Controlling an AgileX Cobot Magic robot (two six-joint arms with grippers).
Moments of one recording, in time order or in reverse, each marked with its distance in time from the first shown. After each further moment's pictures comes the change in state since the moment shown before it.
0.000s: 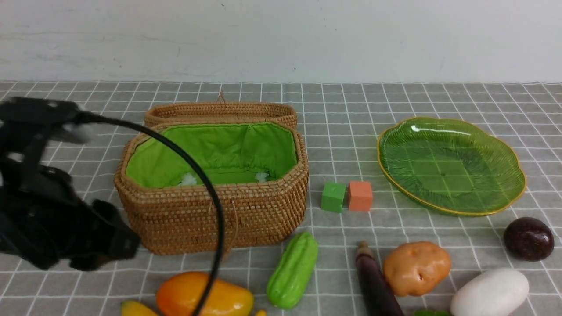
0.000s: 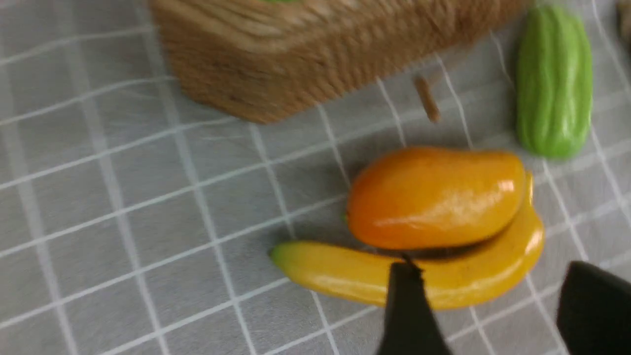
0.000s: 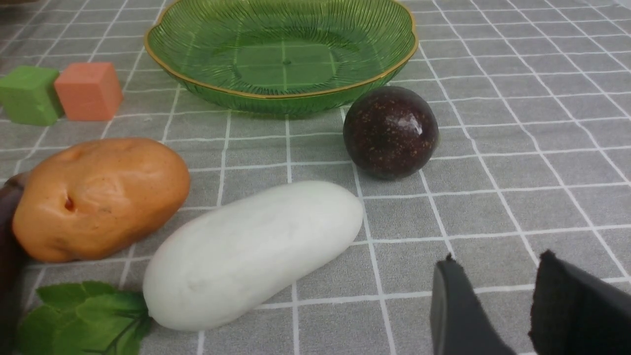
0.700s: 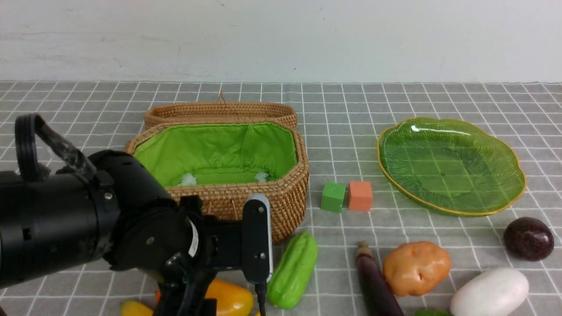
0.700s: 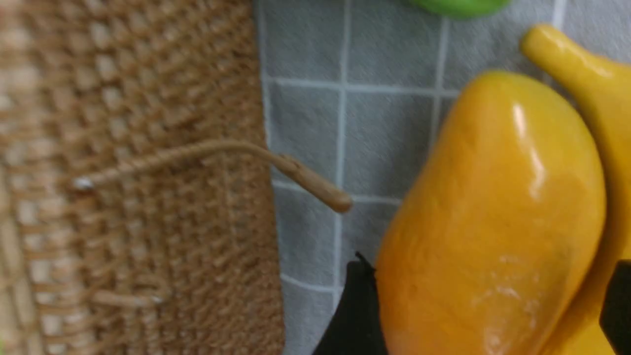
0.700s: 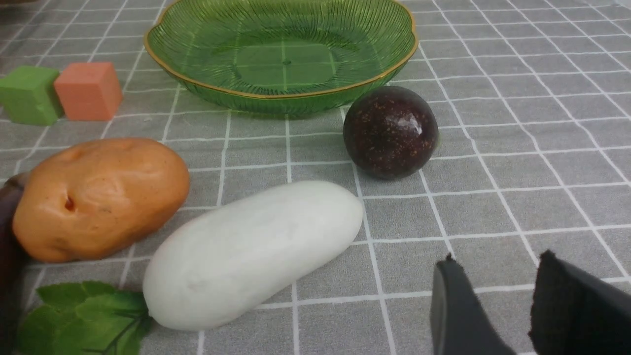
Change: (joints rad) right arm 0.000 0.000 0.000 0.000 0.000 0.000; left arm -0.363 0.368 -0.004 0.405 -0.227 0.553
